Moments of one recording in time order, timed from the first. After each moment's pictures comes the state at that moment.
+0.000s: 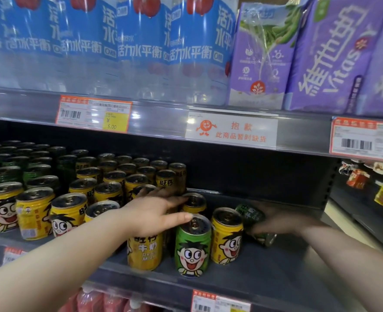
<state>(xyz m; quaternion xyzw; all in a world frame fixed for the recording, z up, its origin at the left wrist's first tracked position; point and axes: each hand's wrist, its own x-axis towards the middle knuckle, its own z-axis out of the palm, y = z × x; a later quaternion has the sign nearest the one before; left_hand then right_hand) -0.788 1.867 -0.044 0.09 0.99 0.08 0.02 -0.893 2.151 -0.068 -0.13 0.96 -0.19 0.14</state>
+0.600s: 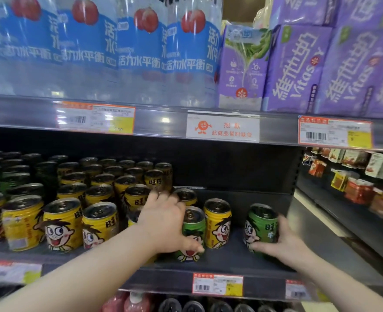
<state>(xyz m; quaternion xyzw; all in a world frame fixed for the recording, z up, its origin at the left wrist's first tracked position) -0.768 1.902 -0.060 0.12 0.98 -0.10 -0.10 -0.782 2.166 -0.108 0.00 0.87 -0.49 -0.05</state>
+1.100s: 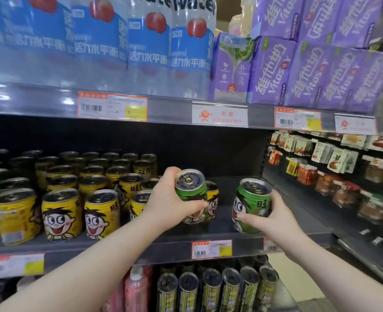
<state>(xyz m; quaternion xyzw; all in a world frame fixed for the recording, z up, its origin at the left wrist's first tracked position) -0.728 1.893 -0.057 0.18 0.84 0.49 -0.15 -0.686 2.111 -0.074 0.04 0.83 -0.52 -0.19</state>
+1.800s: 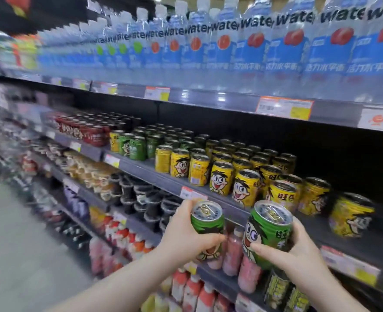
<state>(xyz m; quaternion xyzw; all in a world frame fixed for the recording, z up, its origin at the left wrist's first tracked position) -0.538 1.764 -0.113 -0.14 0.82 0.50 -0.23 -0.608 1.959 -0.096 -0.22 0.78 -0.58 0.05</state>
